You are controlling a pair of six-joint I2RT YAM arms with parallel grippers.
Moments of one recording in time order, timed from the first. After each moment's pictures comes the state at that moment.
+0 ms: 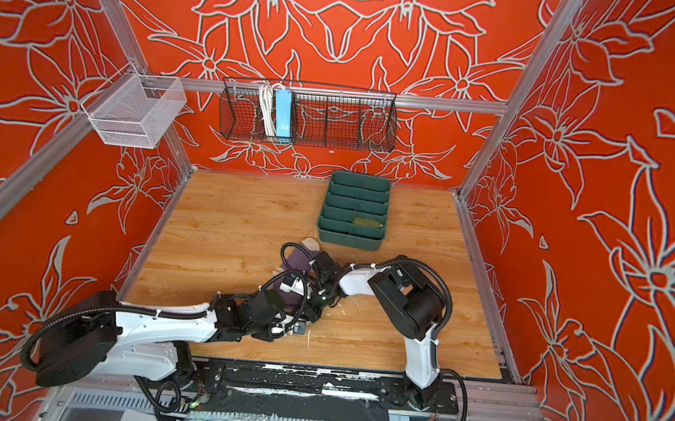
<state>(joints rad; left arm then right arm) -0.96 1.30 0.48 -0.19 -0.17 0.74 0.76 1.94 0.97 -0.25 -0.91 -0.24</state>
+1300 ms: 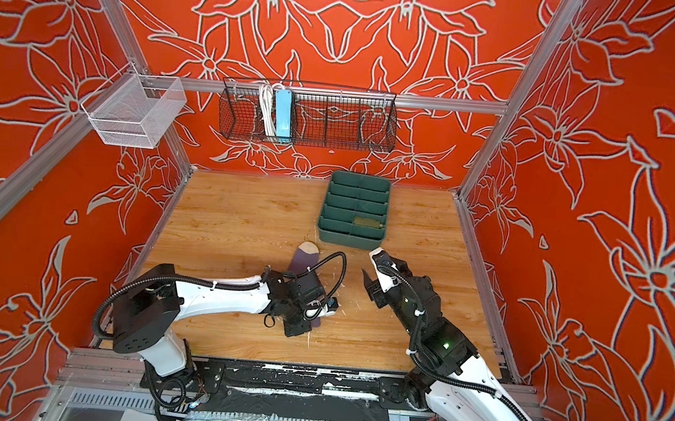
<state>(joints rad) -1.00 1.68 1.02 -0.64 0.09 0.18 0.64 0.57 0.58 -0.29 0.22 -0.22</state>
